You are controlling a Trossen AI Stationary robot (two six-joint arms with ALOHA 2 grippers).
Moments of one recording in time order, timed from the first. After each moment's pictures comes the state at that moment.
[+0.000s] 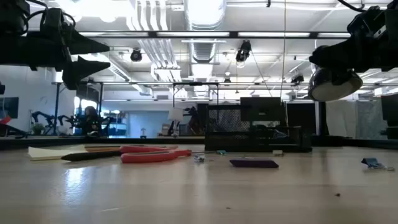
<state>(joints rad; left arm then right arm) 0.06 0.15 0.01 0.20 -0.35 -0.38 0.01 0.01 0.02 0.02 0.13 0.13</state>
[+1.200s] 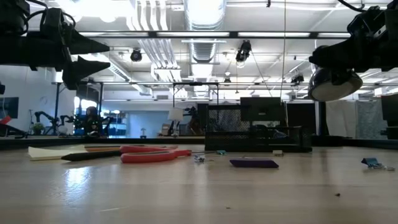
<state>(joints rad) 0.06 0.15 0.01 0.20 -0.35 -0.38 0.01 0.01 0.02 0.02 0.13 0.13</state>
